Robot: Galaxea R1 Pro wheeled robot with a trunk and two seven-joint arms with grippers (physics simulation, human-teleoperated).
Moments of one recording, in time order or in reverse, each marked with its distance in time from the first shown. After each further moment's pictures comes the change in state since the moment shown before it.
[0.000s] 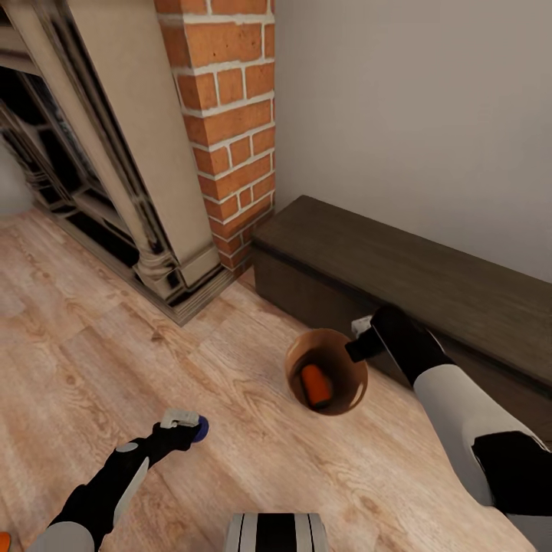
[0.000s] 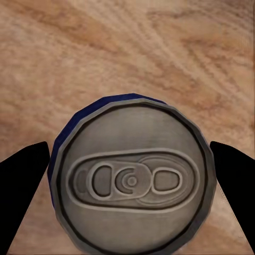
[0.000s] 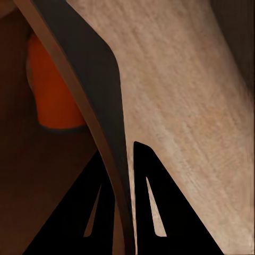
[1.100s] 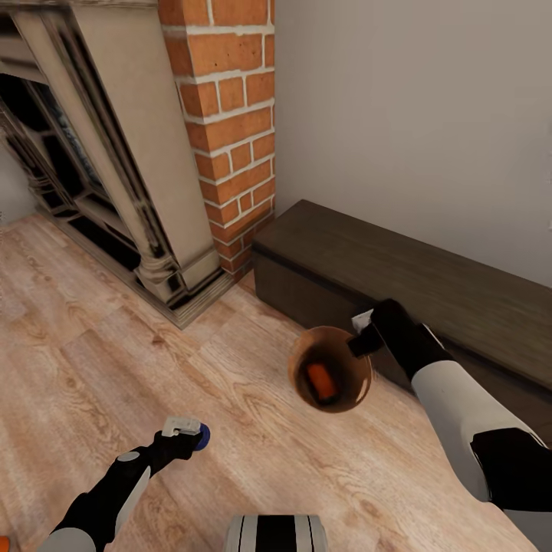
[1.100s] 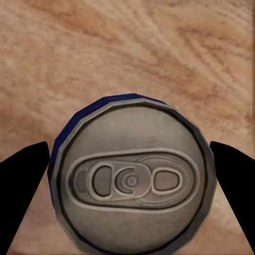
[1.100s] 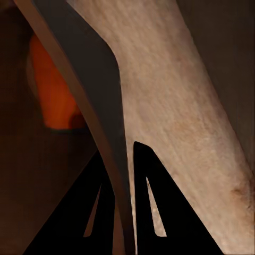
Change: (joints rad) left arm 0.010 -0.013 0.004 0.049 -0.003 -0.033 0.001; right arm -0.015 0.008 -0.007 -0.018 0.128 0.005 0.051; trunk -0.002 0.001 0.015
